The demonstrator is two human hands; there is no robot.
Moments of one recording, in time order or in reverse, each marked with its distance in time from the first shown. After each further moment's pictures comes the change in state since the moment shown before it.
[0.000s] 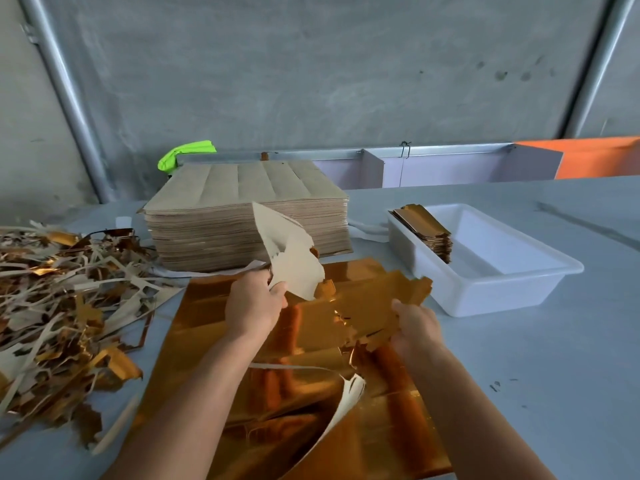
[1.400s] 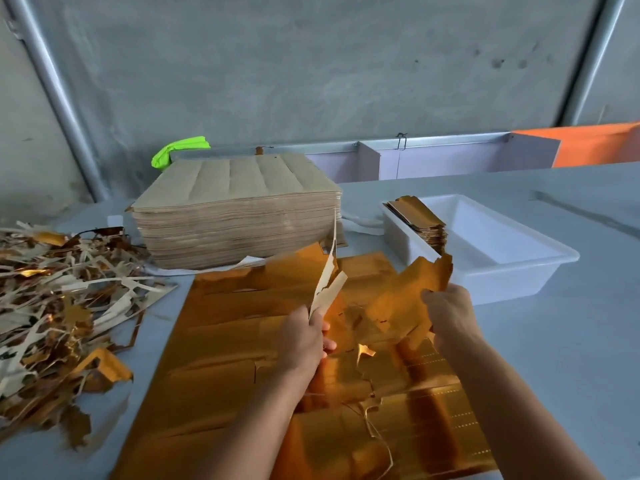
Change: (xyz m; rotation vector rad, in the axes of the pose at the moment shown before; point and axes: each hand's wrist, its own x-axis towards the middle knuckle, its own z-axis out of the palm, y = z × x) left_hand -0.056 0.018 0.068 -0.422 -0.208 -0.244; right_hand 0.013 -0.023 -0.042 -0.361 0.224 -0.179
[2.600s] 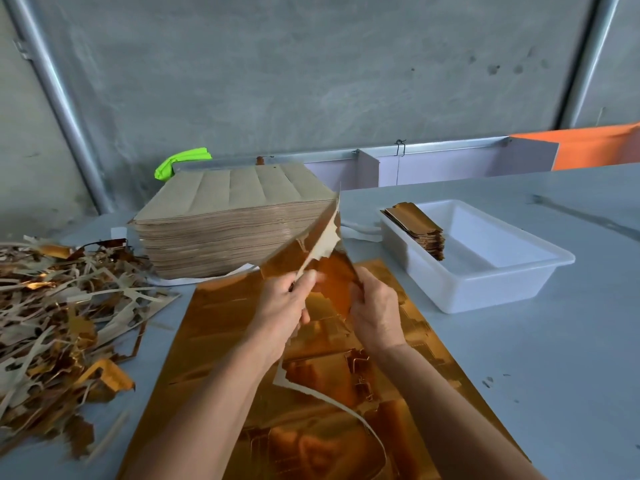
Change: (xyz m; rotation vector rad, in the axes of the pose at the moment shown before) left_hand 0.002 0.054 -0.053 -0.175 -0.176 0.111; right_hand -0.032 0.001 0.067 -0.231 -0.140 -0.781
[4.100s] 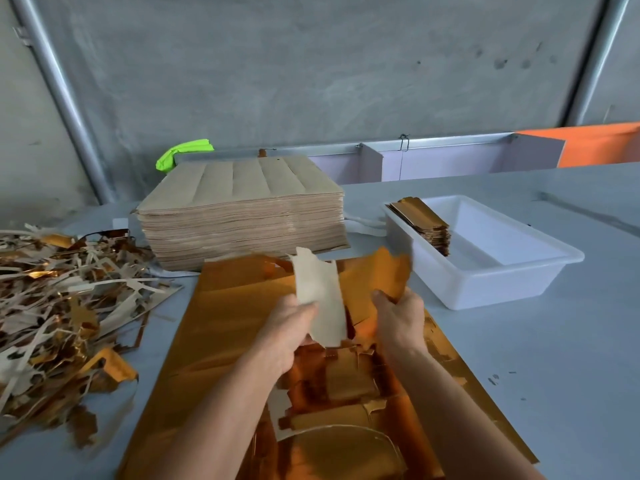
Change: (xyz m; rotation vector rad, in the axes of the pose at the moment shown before) left_hand -0.003 -0.024 0.008 -0.101 -0.041 -0.311; right_hand -0.009 0.016 -0.009 0.403 0.084 0.589
